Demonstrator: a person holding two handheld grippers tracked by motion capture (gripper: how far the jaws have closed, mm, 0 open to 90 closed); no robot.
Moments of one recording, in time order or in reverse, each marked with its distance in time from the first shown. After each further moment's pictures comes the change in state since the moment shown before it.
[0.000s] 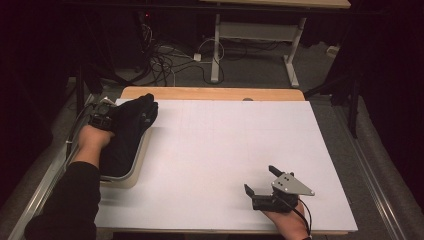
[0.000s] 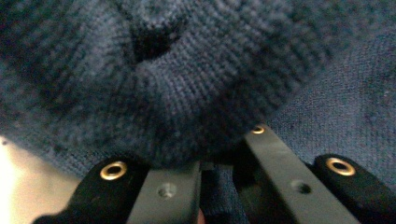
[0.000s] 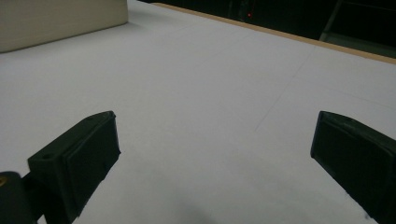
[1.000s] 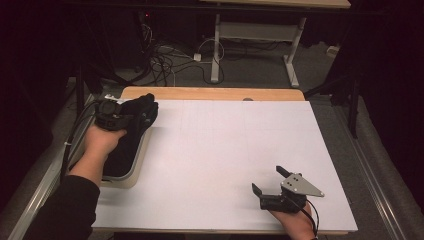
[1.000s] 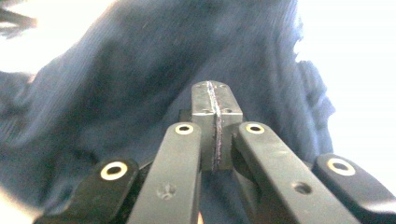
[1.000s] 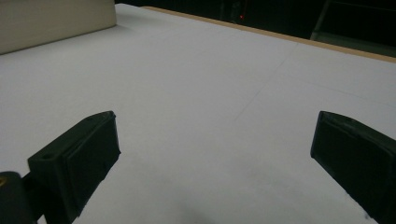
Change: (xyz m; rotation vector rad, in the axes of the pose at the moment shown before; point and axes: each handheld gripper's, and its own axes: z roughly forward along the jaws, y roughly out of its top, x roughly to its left) left arm -0.066 -0.003 -0.069 -0.223 -0.161 0.105; right arm -0.014 -0.006 -0.010 -0.014 -0.021 0.026
